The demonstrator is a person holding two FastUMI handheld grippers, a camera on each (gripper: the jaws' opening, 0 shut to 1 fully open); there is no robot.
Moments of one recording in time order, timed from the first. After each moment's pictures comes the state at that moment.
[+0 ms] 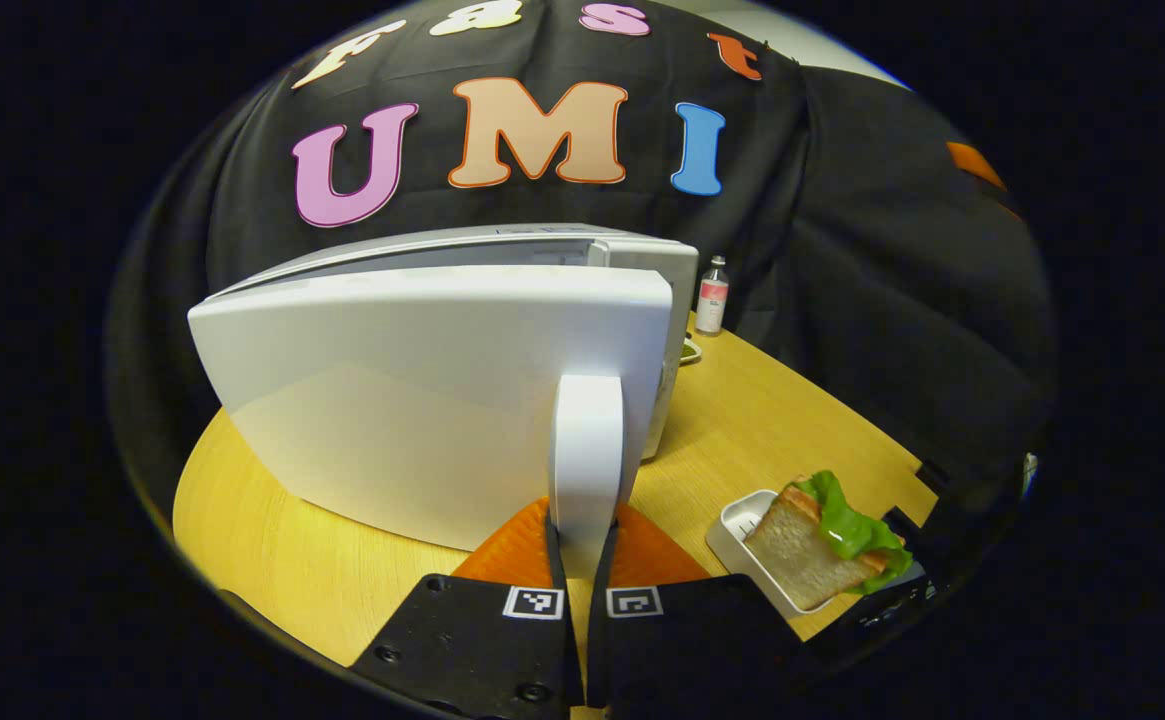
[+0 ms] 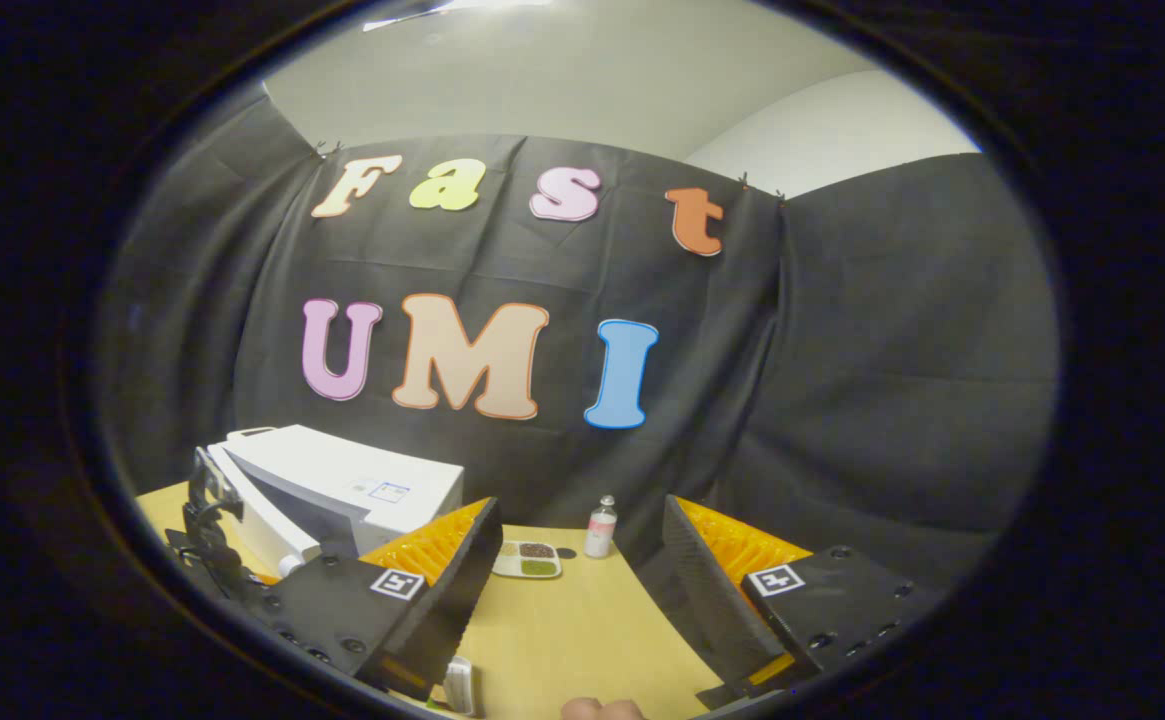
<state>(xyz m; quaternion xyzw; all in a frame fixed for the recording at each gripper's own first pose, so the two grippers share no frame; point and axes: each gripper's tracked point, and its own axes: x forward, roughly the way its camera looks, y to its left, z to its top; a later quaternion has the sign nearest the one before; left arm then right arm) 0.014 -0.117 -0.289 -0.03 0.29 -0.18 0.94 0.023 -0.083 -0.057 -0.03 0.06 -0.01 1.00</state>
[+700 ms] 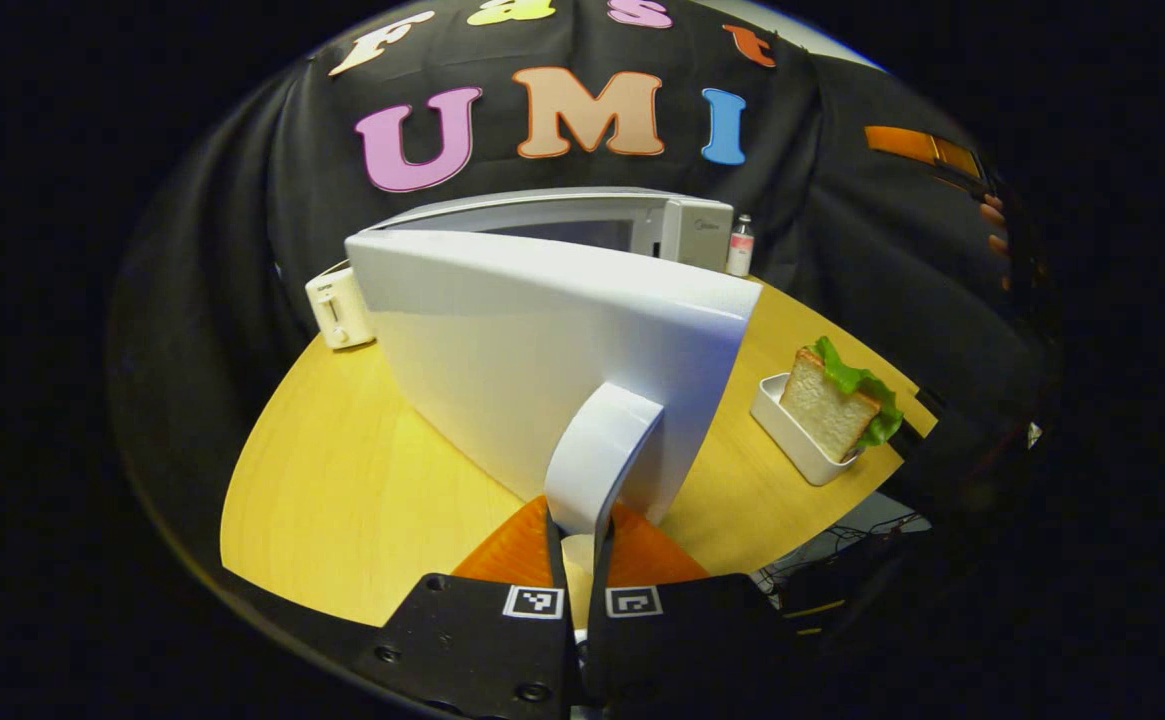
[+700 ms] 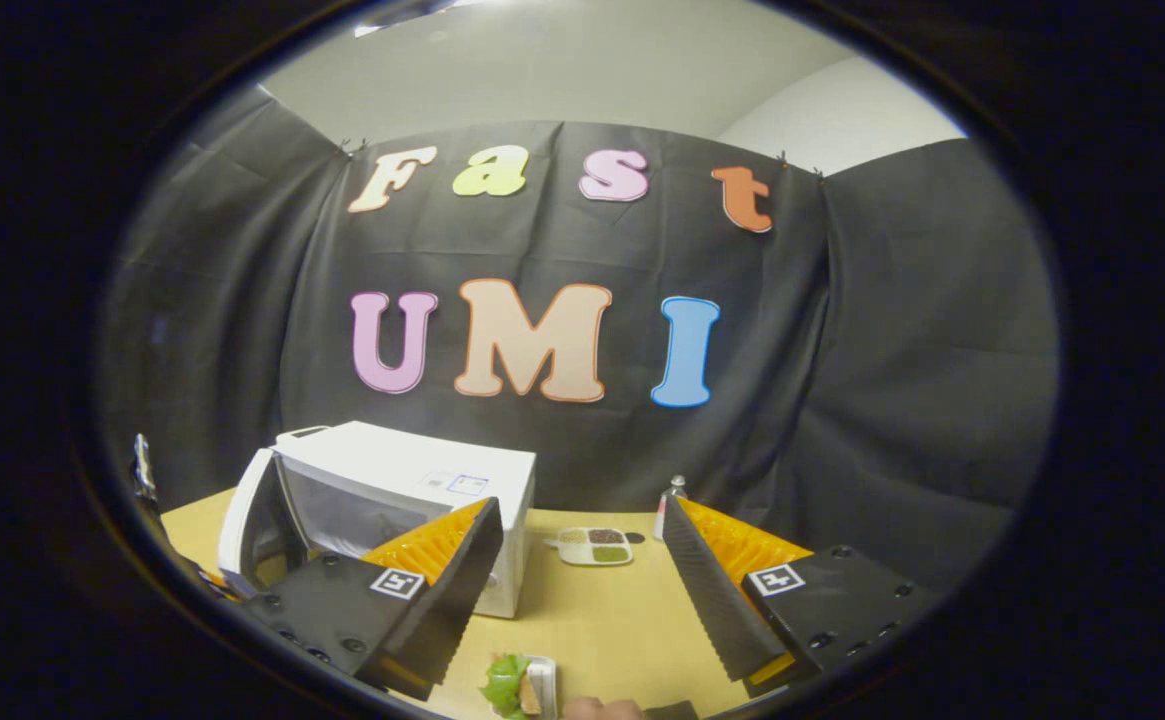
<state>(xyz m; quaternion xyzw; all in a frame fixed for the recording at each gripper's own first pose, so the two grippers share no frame) -0.105 0.013 -0.292 -0.01 0.35 -0.11 0.93 0.020 0.005 -0.084 -0.01 0.09 0.05 0.99</state>
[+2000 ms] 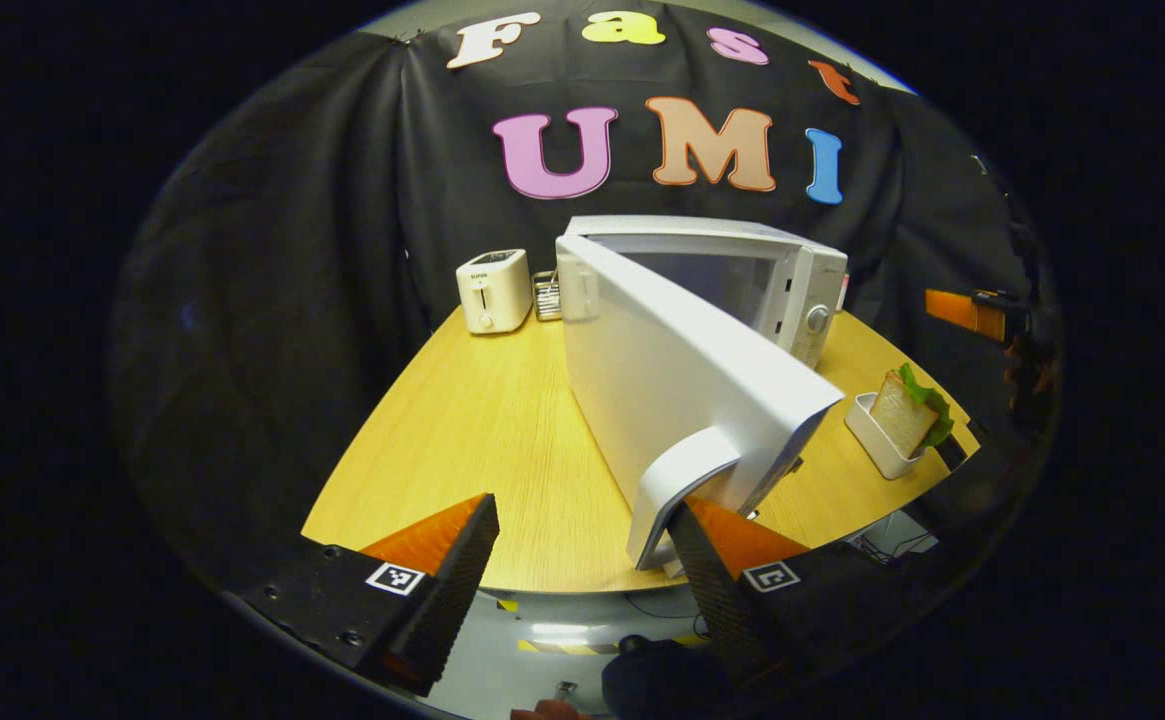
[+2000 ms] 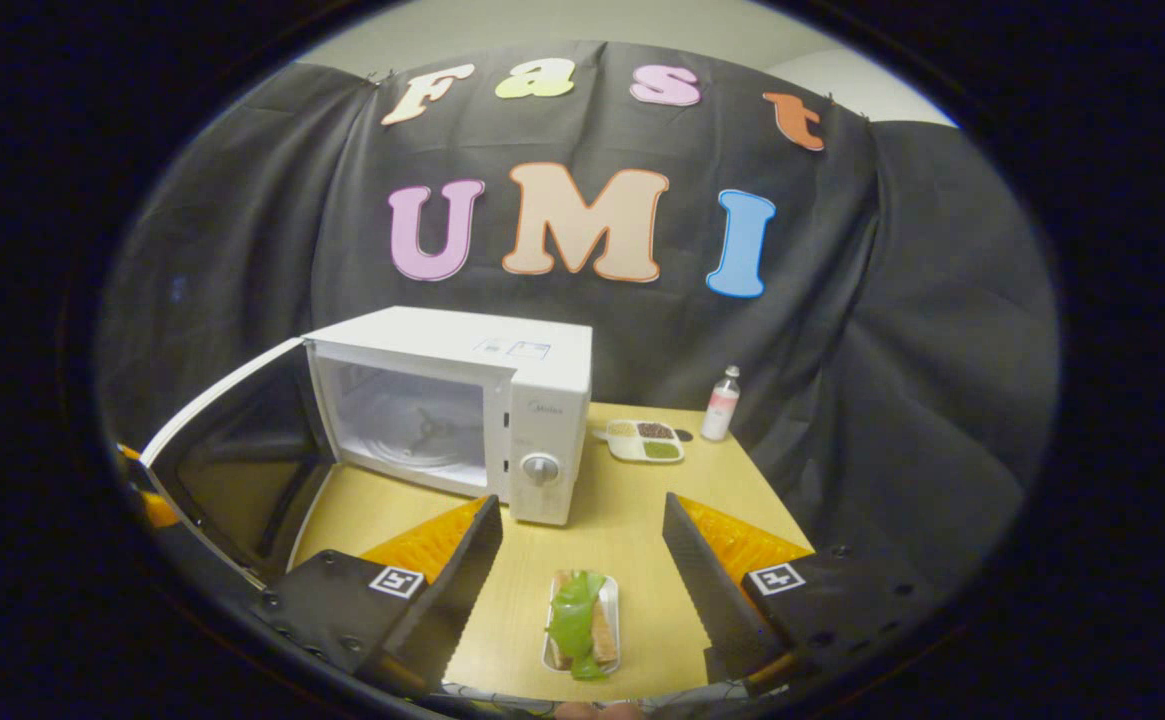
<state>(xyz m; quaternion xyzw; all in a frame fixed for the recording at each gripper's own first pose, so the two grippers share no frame) -0.150 0.139 -0.242 -0.01 0.32 -0.01 0.95 -0.031 0.065 -0.217 -0.04 0.25 0.09 0.96</state>
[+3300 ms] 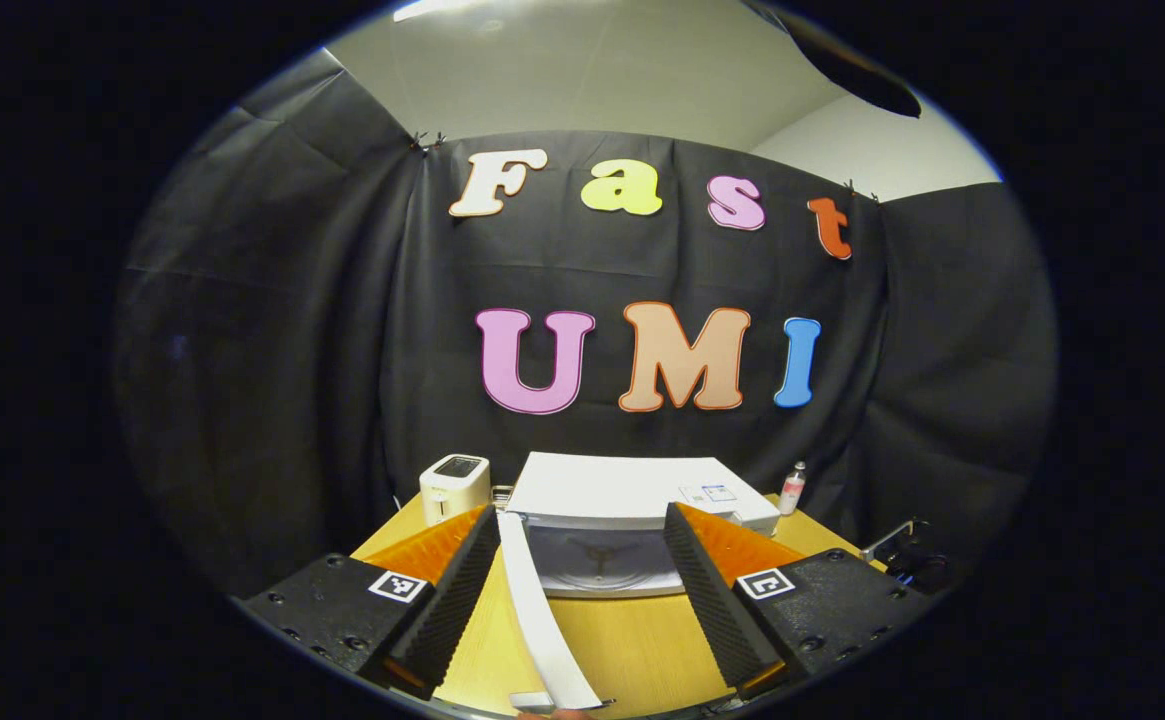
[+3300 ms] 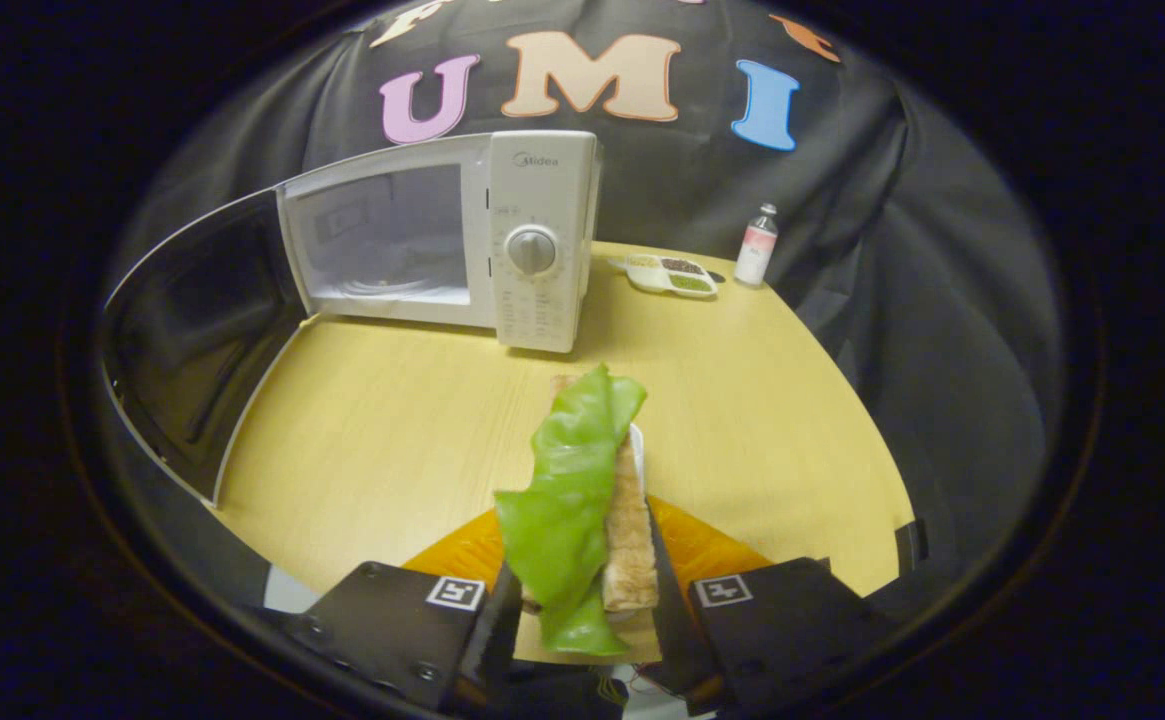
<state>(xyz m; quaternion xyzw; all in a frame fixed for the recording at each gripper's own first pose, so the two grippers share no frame) -0.034 0.091 -0.021 -0.07 0.07 -0.01 0.99 -0.077 0.050 -0.401 -0.04 0.42 0.11 0.90</state>
